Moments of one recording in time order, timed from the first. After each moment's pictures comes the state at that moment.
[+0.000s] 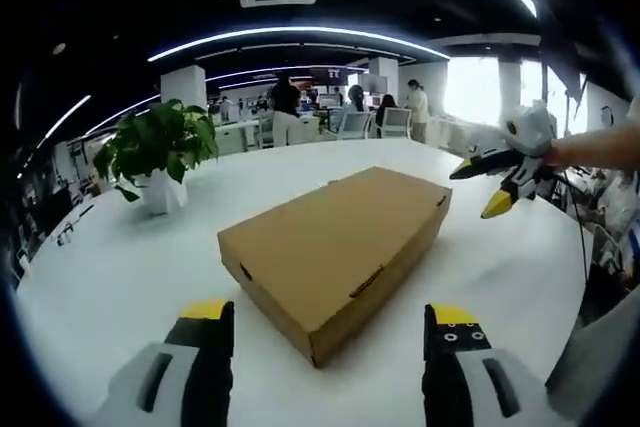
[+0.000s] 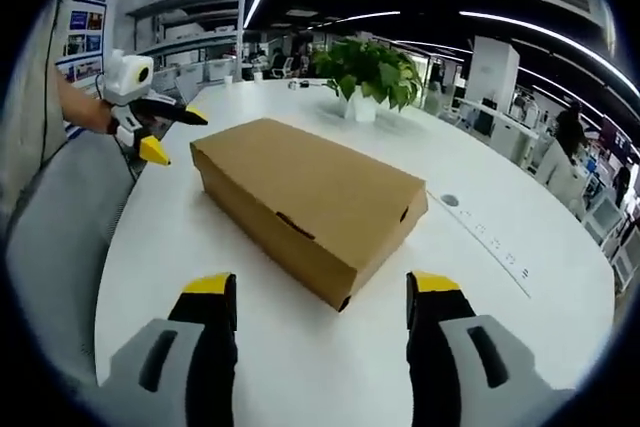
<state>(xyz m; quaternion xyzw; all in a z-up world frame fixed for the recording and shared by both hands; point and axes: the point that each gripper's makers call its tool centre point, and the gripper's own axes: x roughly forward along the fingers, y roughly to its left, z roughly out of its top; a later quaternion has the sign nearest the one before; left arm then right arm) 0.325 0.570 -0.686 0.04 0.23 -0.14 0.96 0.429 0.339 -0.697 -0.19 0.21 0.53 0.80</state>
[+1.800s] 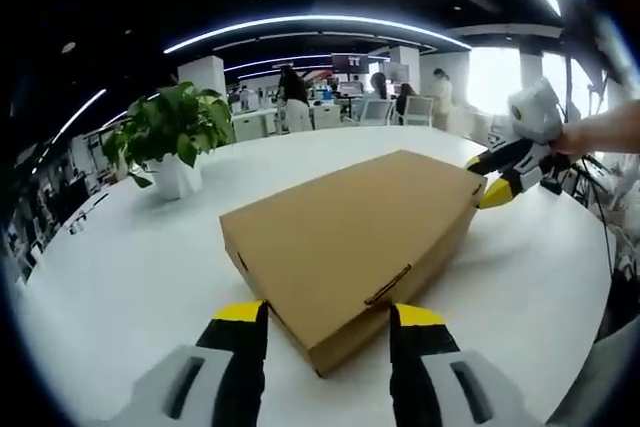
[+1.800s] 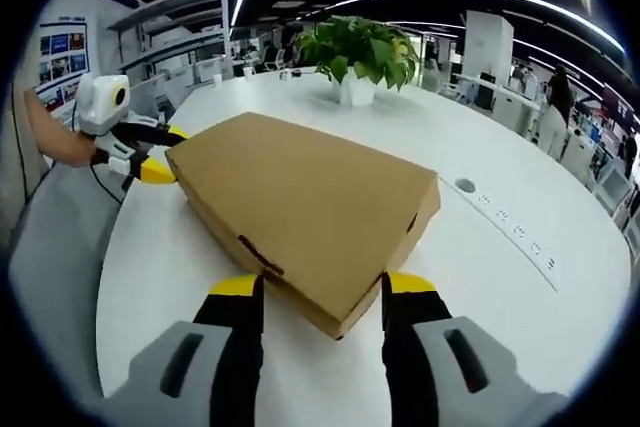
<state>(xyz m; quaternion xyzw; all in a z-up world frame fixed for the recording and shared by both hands) 0.342 0.579 -0.711 0.05 0.26 -0.10 0.96 0.445 0.372 -0.716 -0.16 0.27 0.52 0.79</state>
